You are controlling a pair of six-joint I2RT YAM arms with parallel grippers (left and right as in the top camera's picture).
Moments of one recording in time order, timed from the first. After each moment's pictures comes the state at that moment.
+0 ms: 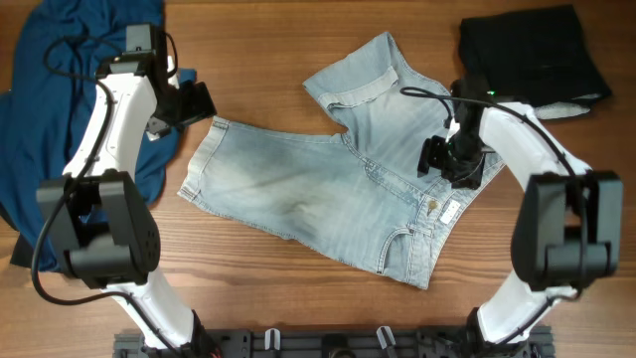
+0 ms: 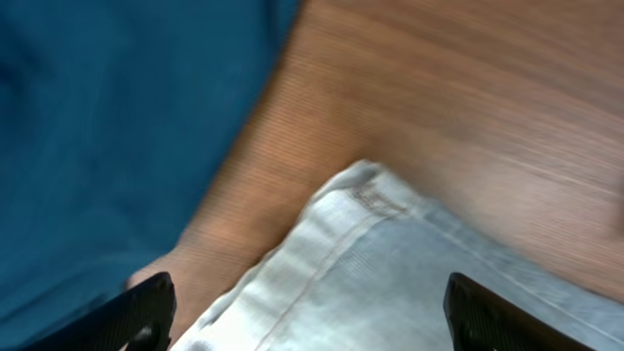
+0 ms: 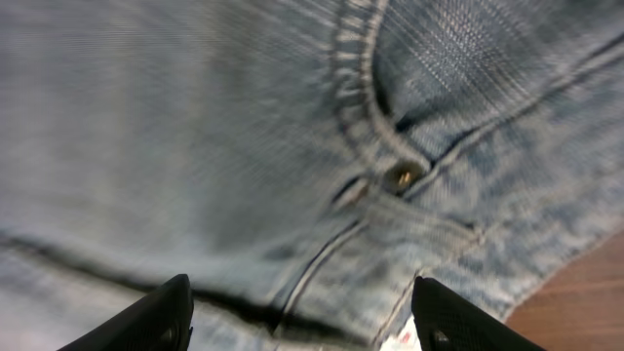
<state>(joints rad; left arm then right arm) 0.06 1.96 1.58 -0.94 0.08 -0.30 0.05 1.91 1.26 -1.01 -0.11 0.35</state>
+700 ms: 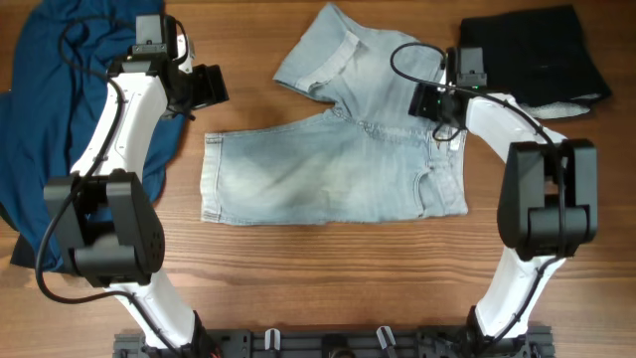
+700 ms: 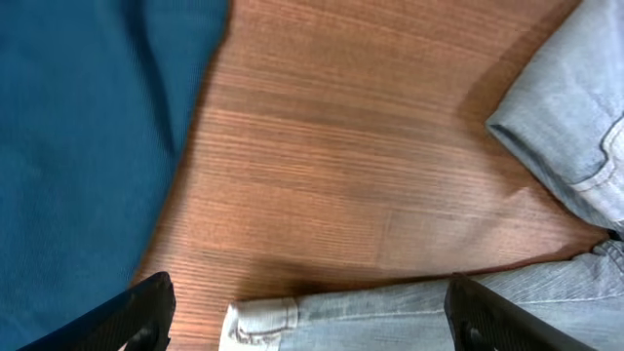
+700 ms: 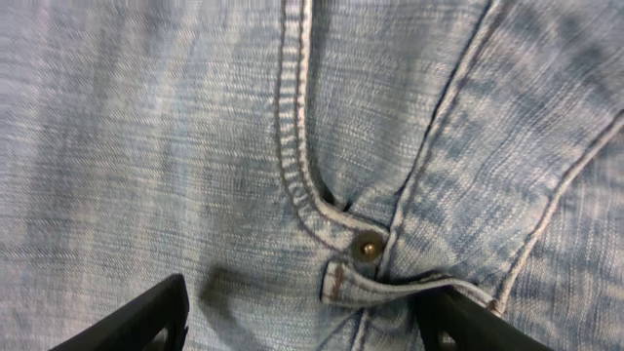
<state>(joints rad) 0.02 1.96 1.58 -0.78 0.13 -0.24 0.06 2.09 1.34 -0.31 -0.04 0.29</state>
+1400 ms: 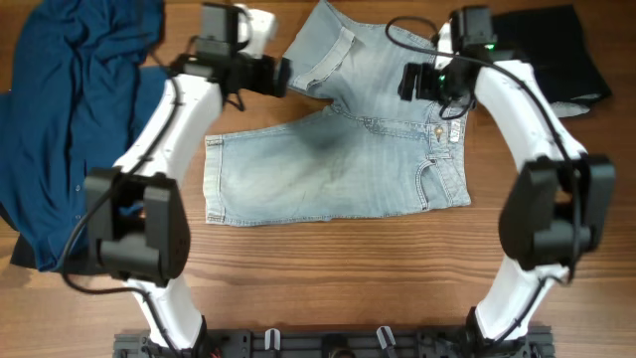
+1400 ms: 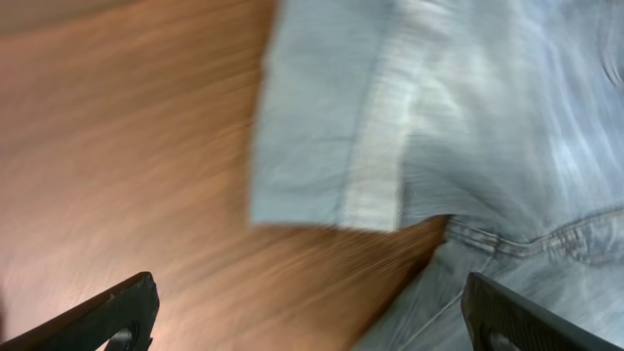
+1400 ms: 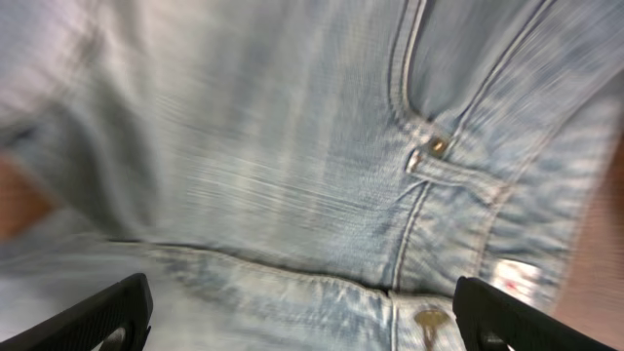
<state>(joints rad) -0.21 1.98 1.58 -0.47 0.21 0.13 0.08 2.00 1.65 -0.82 -0.16 0.18</state>
